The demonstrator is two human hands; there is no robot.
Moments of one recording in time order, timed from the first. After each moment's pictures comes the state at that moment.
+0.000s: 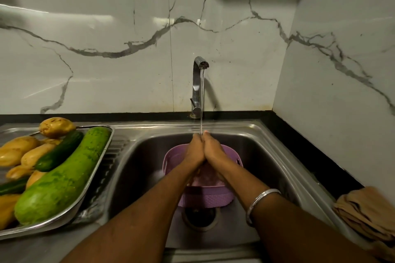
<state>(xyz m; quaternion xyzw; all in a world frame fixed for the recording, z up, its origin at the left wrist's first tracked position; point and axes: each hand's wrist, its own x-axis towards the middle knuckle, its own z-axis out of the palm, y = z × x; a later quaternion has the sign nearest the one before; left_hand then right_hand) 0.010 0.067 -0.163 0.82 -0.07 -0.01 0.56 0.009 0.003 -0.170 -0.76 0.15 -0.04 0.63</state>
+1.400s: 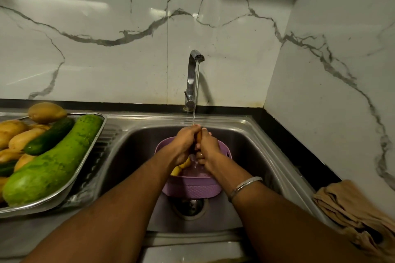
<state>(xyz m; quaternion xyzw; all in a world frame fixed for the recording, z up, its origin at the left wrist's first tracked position) 0.008 0.074 -0.153 0.63 -0.02 -0.16 0.76 -0.010 -0.004 -0.164 -0.69 0.25 -0.02 0.68</state>
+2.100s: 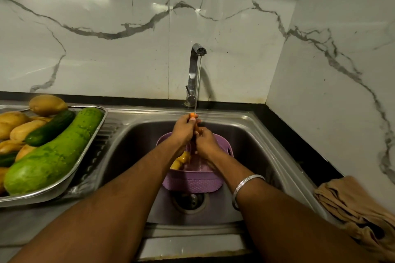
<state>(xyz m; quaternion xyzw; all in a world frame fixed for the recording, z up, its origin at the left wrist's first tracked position) 0.022 0.075 -0.151 0.70 -0.03 -0.05 0.71 -0.008 -0.009 -0.176 -0.79 0.10 -0.03 0.60</state>
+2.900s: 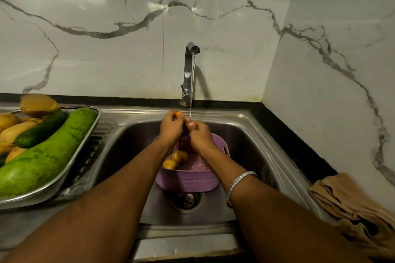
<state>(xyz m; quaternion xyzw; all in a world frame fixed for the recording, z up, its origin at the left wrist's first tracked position) 0.037 0.093 -0.165 0.71 -0.05 0.04 0.71 -0.004 -0.001 -0.162 -0.80 0.11 -0.09 0.59</state>
